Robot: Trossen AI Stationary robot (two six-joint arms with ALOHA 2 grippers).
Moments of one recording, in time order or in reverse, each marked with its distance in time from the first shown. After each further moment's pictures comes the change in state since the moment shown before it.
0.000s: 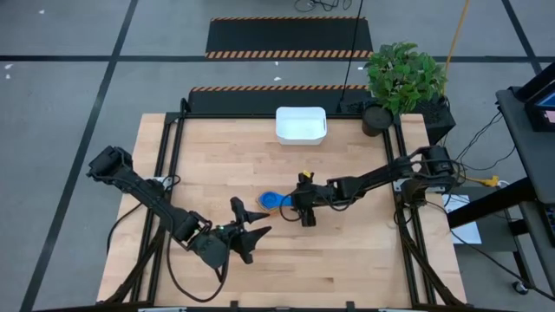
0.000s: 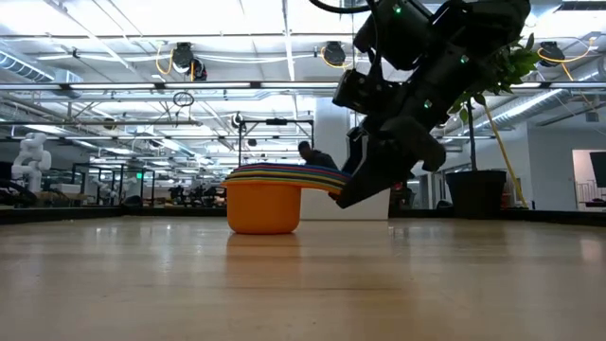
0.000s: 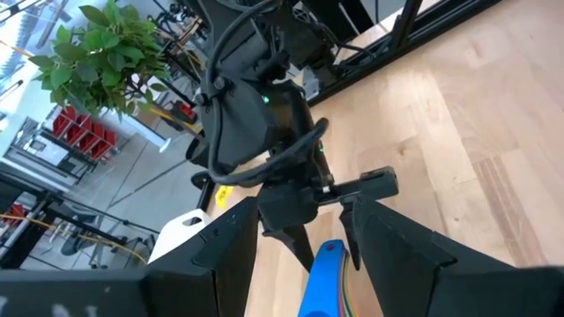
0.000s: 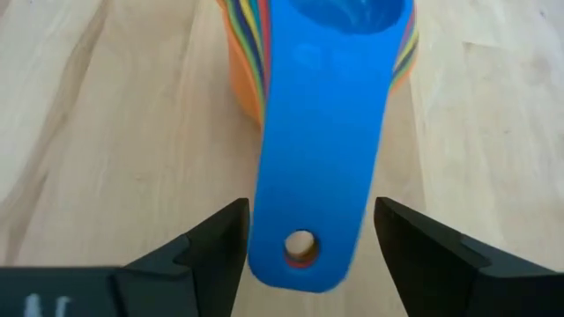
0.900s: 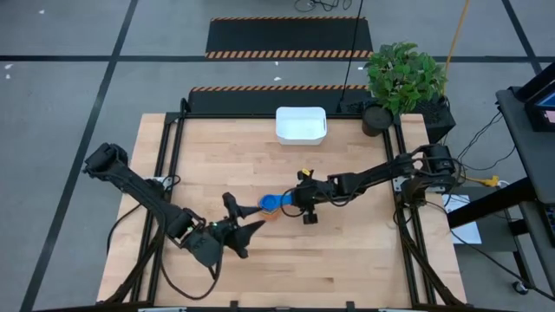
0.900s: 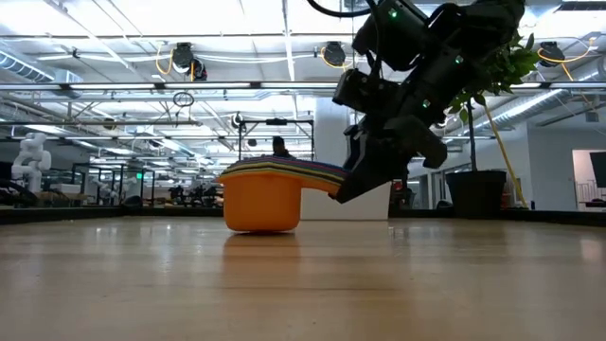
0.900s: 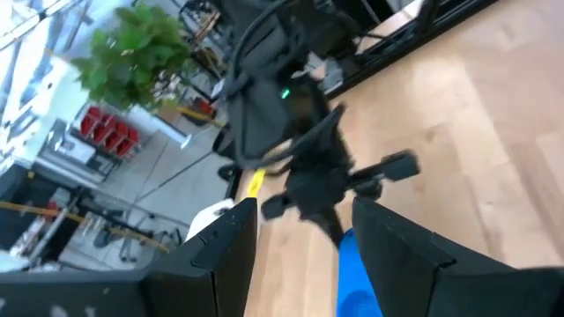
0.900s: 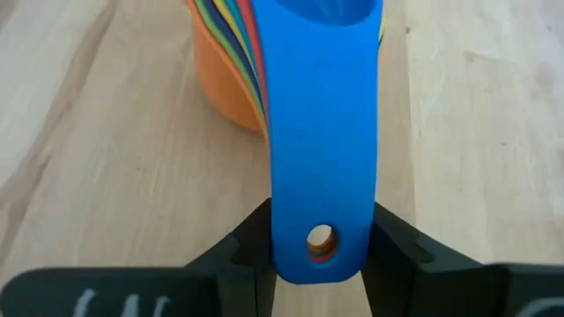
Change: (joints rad) left arm -0.010 -0.063 0.001 -0.095 -0.073 0.008; right arm -0.032 -0.018 0.000 -0.011 -0.055 -0.077
